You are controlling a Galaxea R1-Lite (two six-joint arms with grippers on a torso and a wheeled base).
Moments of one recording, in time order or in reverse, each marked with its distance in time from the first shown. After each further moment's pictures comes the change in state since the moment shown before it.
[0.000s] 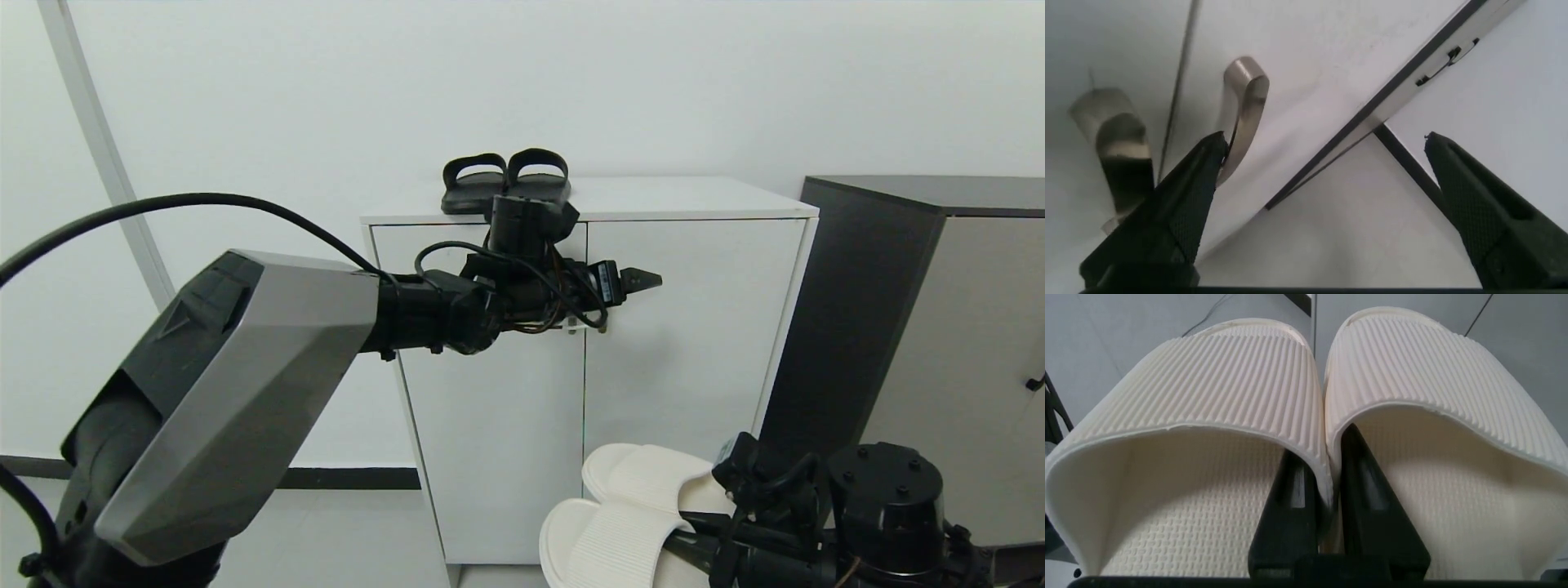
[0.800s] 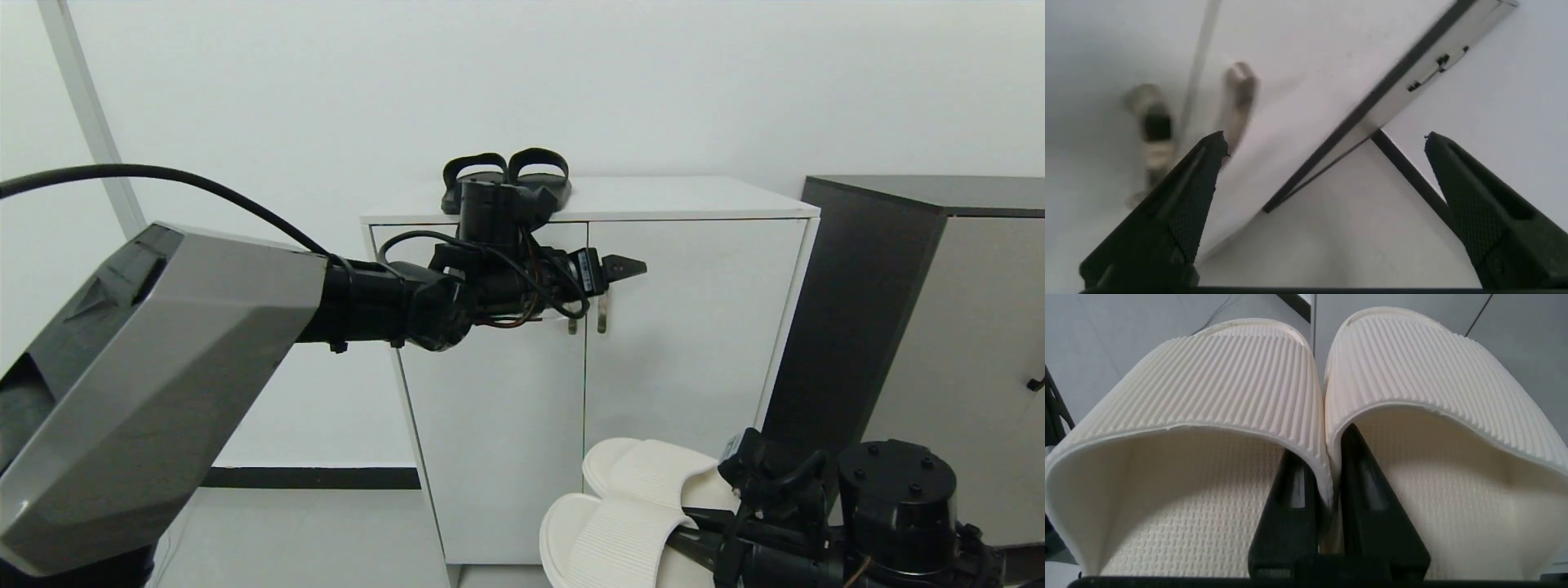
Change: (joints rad) left arm 0.002 -0.119 0.148 -0.061 -0.004 0.006; right arm 0.000 -0.024 0.001 0.004 0.000 0.000
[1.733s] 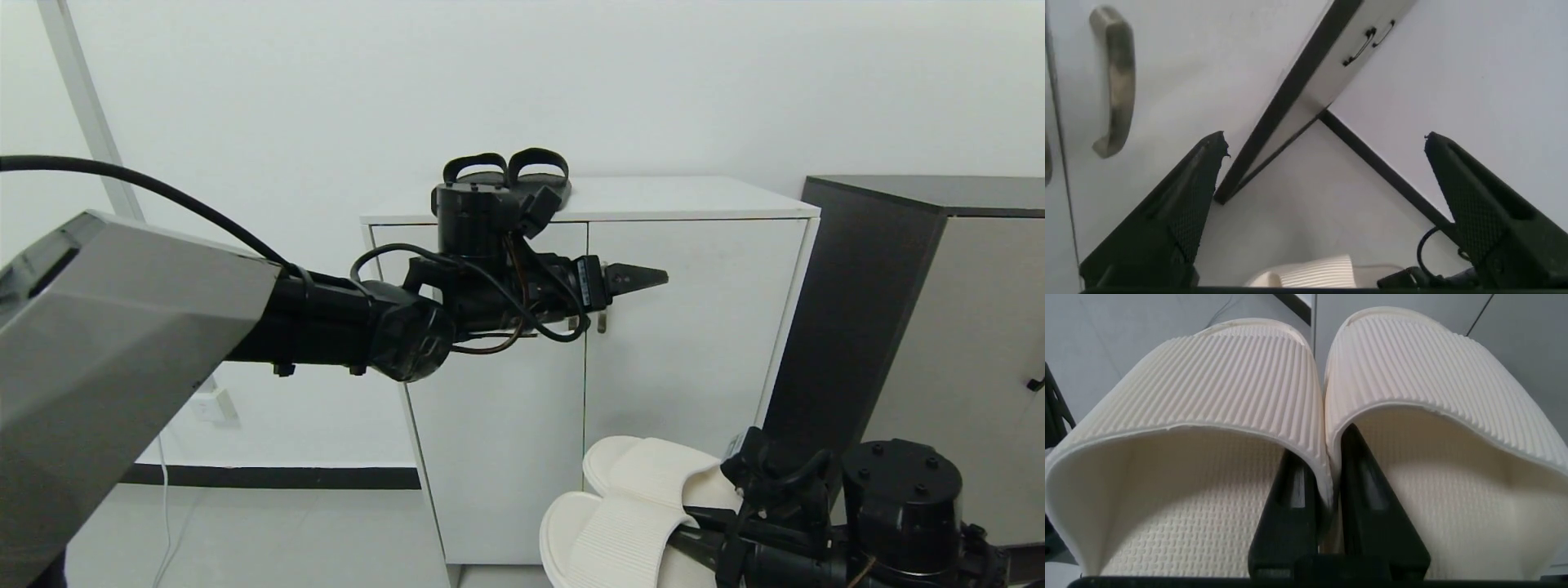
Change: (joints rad) left arm -0.025 -0.122 0.235 -0.175 -0.183 -0.034; right arm 0.001 -0.010 0.002 0.001 0.000 0.000
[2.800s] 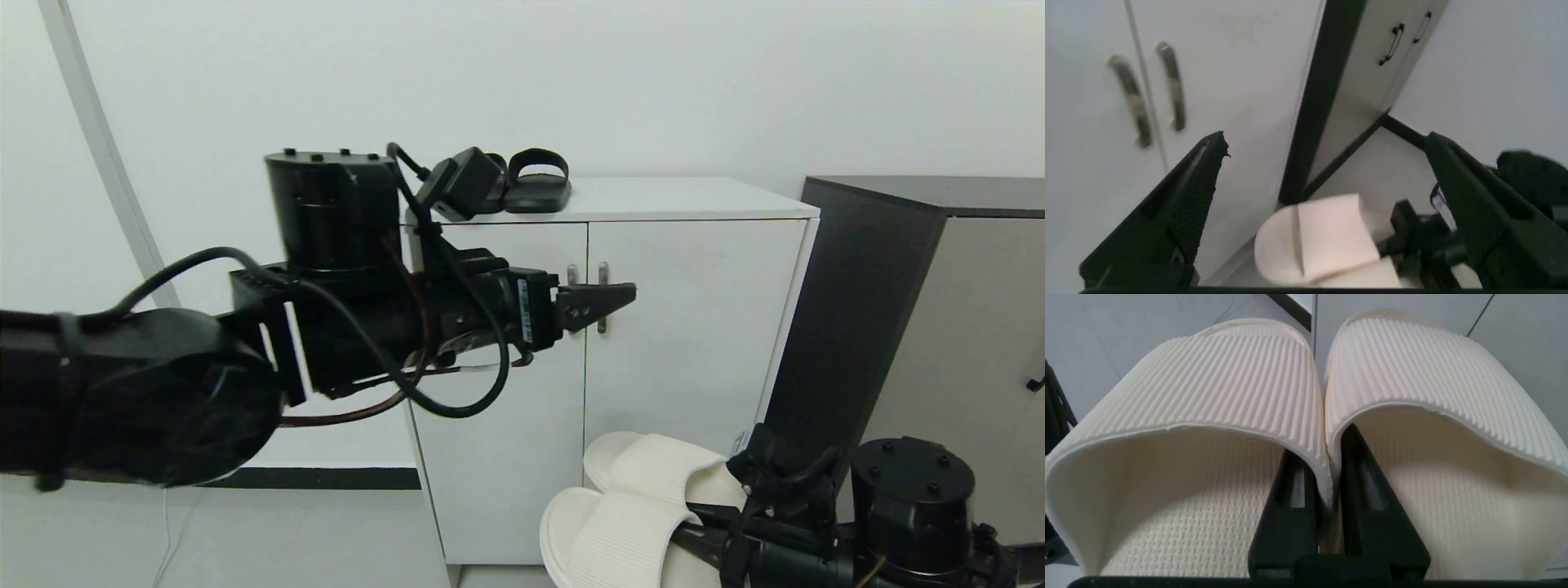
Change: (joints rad) left arm -0.064 -0.379 0.407 -0.074 0.216 0.259; right arm 0.000 -0.021 0.002 0.002 0.000 0.000
